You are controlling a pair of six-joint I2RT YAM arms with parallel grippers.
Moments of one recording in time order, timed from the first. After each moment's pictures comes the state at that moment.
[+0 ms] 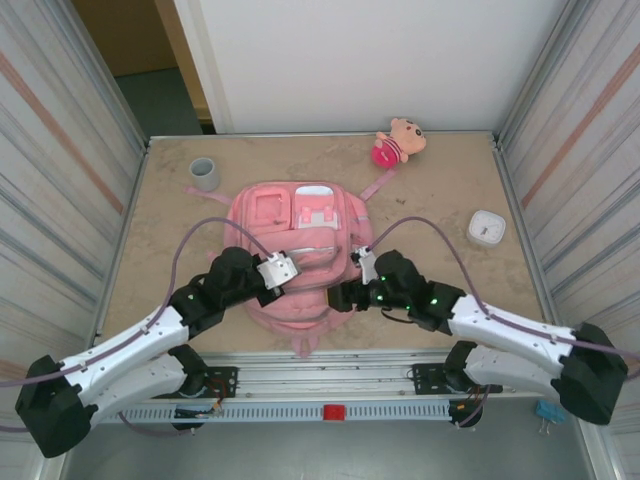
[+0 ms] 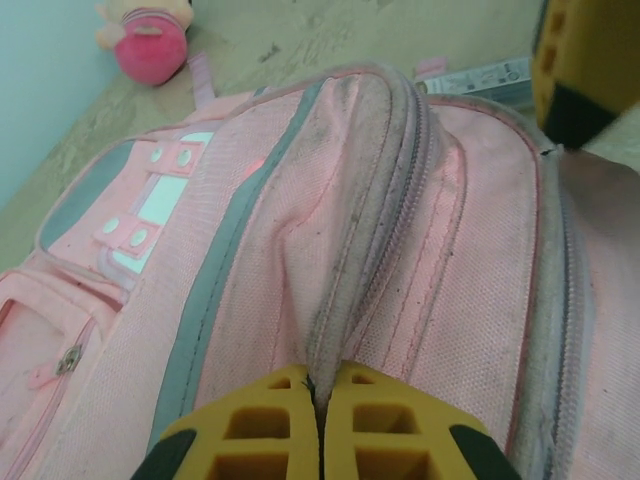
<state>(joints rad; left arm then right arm) -0.78 0.87 0.51 -0.13 0.09 0.46 0.90 0.96 0.55 -0.12 -0.23 0.61</state>
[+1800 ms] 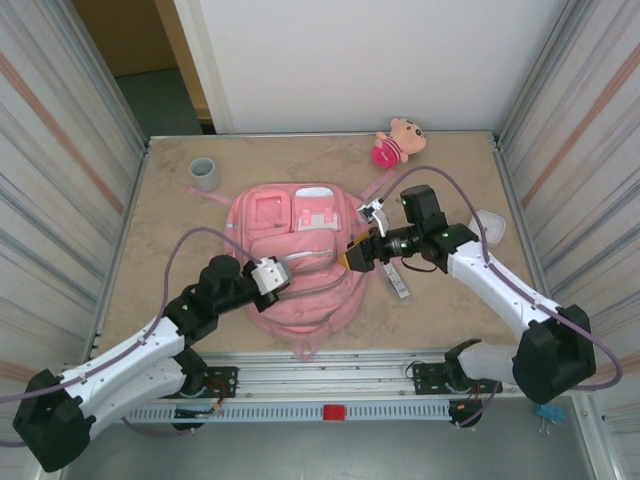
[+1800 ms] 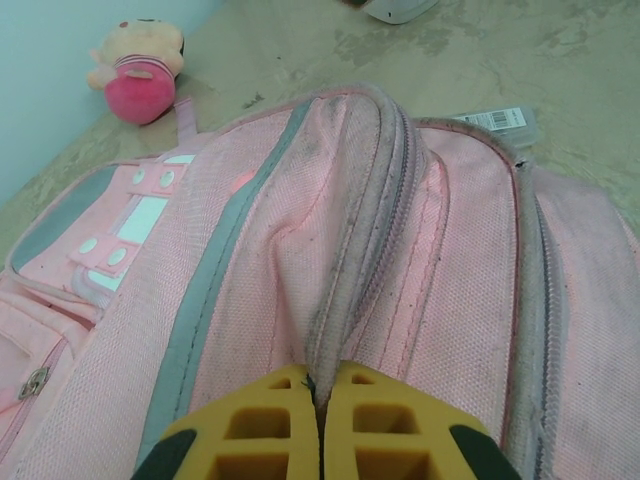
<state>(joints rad) -0.72 0.79 0.39 0.01 0.22 0.41 0.45 1.27 0.91 -0.40 -0.90 0.09</state>
